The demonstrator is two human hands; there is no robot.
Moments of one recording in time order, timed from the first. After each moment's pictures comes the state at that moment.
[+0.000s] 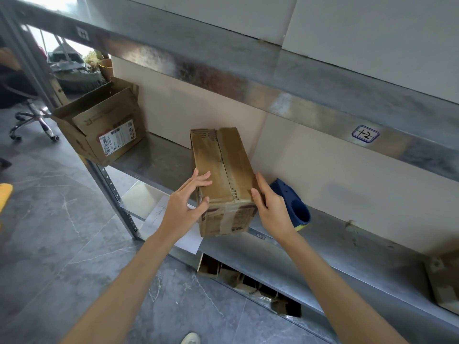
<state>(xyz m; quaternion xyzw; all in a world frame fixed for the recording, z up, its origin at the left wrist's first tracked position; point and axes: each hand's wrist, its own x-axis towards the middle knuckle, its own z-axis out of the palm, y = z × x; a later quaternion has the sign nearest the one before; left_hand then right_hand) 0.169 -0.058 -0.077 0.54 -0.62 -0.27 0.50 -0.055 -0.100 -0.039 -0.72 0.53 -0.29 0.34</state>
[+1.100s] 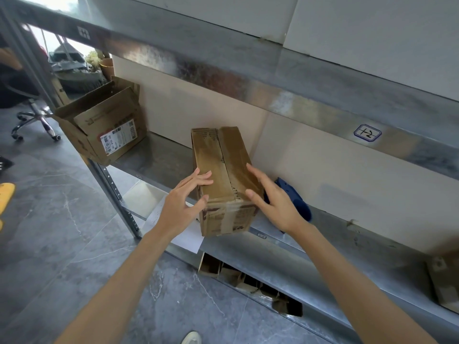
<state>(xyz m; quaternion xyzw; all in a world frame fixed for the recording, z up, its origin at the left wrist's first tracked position) 0.178 -0.062 -0.076 0.55 -0.64 -0.24 0.47 -0.072 -0.117 -0.027 -0.83 0.41 -0.22 0.31</state>
